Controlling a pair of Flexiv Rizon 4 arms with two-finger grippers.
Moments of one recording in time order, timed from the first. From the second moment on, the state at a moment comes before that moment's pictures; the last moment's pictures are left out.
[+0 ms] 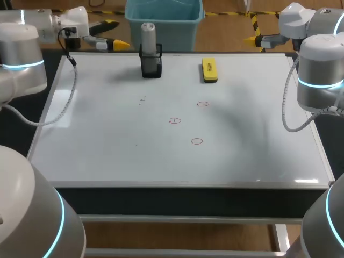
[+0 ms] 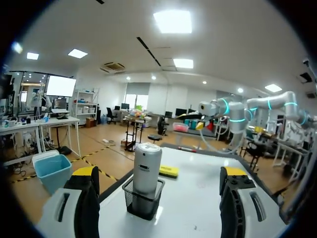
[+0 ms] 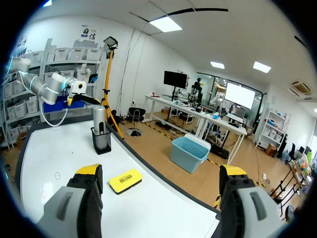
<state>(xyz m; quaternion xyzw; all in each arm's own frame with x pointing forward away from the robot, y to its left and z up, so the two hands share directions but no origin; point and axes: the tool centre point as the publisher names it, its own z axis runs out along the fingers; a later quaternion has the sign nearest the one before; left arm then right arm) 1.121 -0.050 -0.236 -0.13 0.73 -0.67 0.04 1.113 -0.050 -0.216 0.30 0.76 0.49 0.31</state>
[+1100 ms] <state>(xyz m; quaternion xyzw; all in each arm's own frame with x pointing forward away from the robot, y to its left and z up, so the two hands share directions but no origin) 1.163 -0.132 -0.281 -0.05 0.70 -0.71 -0.04 1.113 -0.050 -0.216 0.30 0.76 0.49 0.31</state>
